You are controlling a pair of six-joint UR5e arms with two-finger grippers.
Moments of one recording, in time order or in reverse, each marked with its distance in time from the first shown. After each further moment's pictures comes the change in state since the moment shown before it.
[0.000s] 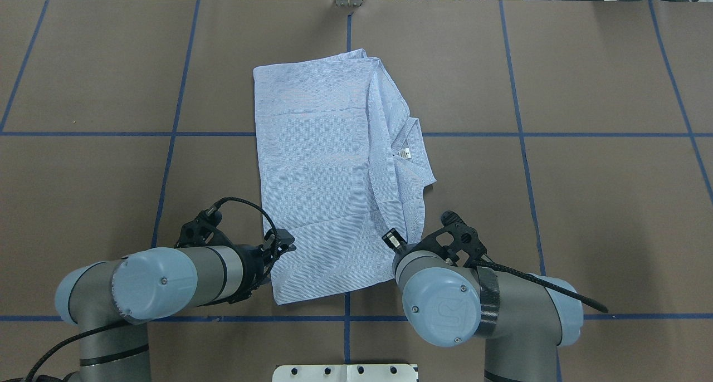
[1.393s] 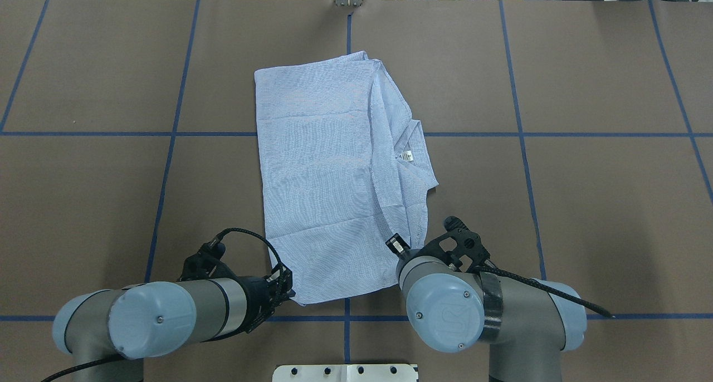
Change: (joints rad) left arm 0.066 0.013 -0.079 0.003 0.007 -0.090; right arm -0.016 -0.019 0.014 0.002 -0.002 0.007
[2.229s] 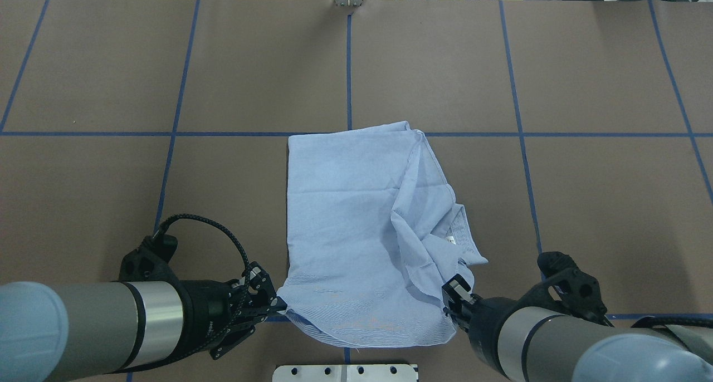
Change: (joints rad) left arm -0.009 0.029 -0.372 0.202 -0.066 -0.034; right arm -0.113 -0.162 0.531 -0.215 0.069 0.133
